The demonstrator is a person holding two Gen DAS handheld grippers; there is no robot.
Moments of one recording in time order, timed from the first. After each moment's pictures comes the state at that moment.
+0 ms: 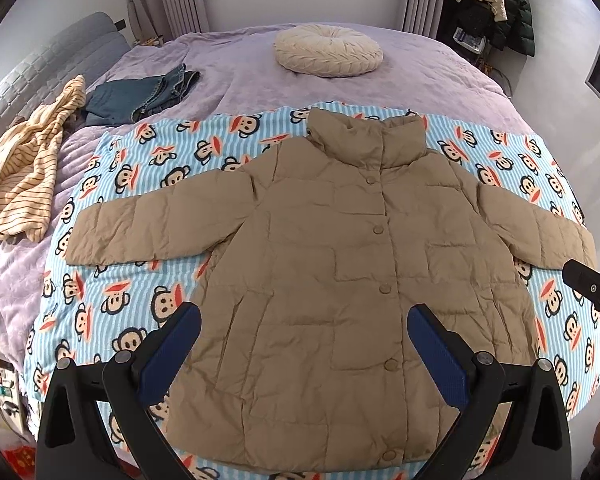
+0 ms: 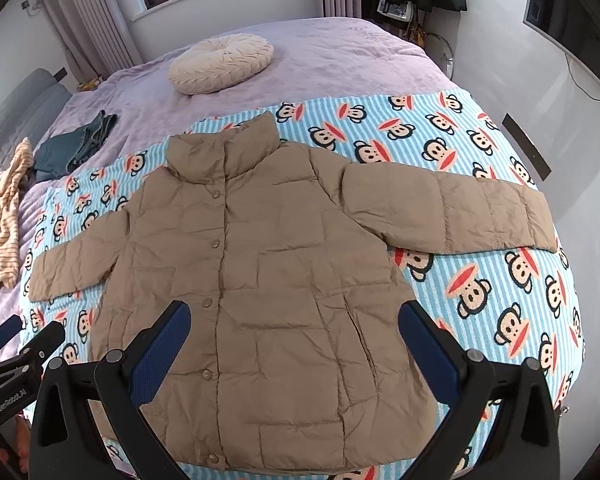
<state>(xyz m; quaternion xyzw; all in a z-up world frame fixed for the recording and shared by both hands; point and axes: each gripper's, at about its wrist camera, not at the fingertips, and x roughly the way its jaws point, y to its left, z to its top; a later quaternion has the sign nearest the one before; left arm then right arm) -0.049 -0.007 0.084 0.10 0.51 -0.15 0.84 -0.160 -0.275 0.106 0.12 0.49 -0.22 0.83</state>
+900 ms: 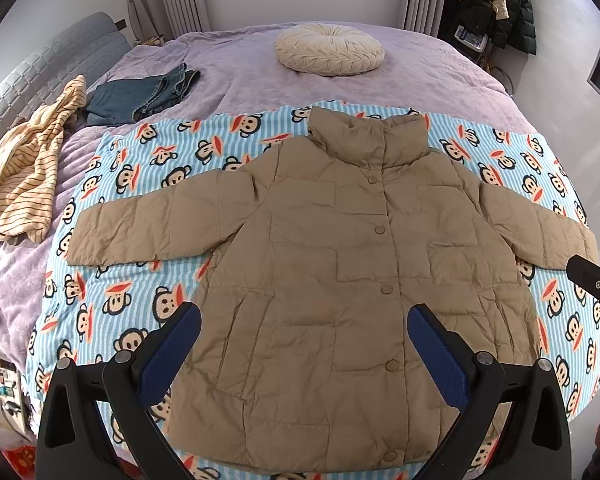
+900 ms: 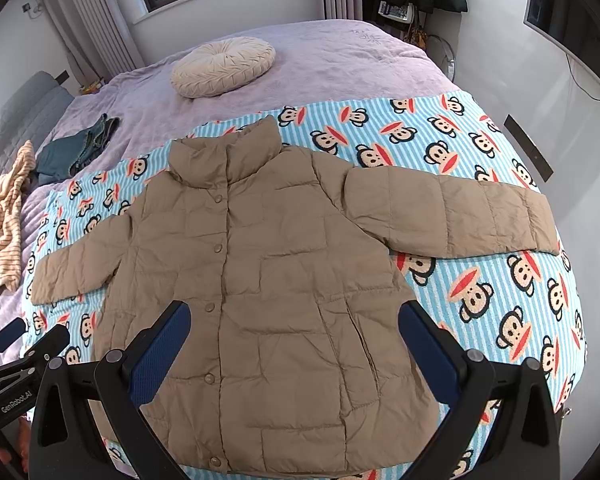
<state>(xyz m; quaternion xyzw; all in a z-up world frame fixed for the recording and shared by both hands) -0.049 -0.008 0.083 0.10 0.51 -0.15 0.84 -0.158 -0.278 0.109 0.13 0.49 -0.21 0.84</state>
